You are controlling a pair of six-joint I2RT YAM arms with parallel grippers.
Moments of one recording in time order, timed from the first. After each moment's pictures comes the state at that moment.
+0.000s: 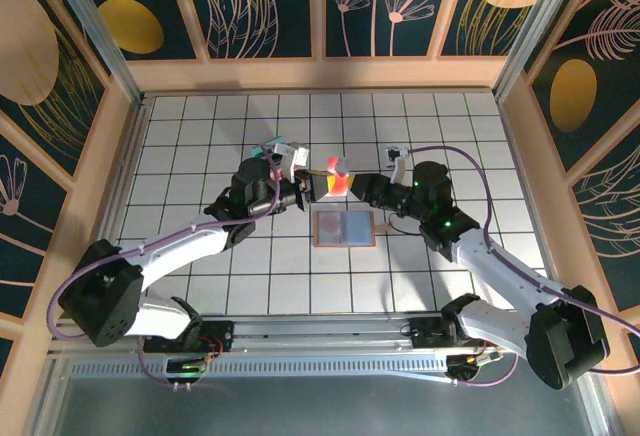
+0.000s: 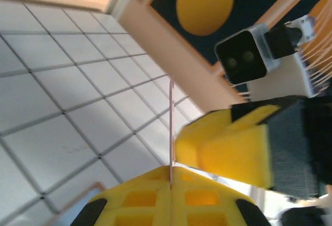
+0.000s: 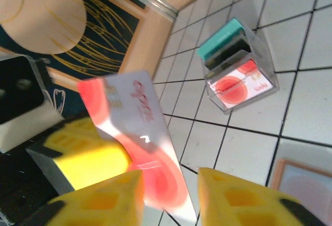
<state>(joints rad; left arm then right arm) -0.69 1.35 0.77 0.38 0.40 -0.53 0.52 1.05 0.61 0.16 -0.48 0.82</state>
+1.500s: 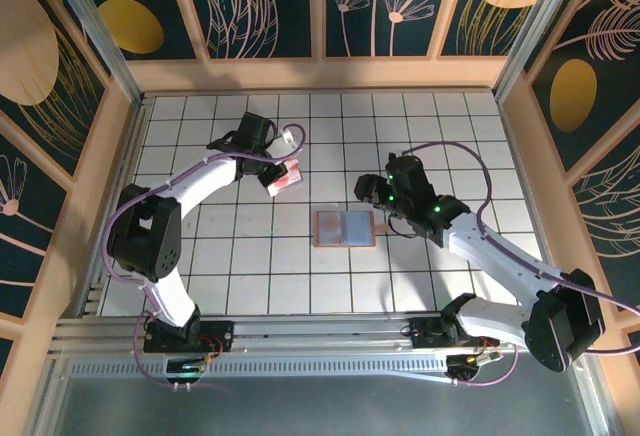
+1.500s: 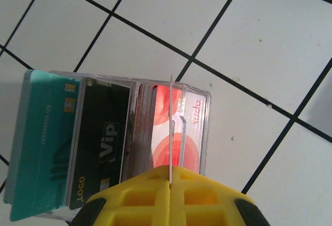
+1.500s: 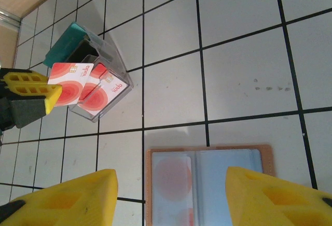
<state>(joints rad) -0.41 1.78 1.27 -0.46 0.15 0.56 0.62 1.16 0.80 -0.33 0.03 0.78</state>
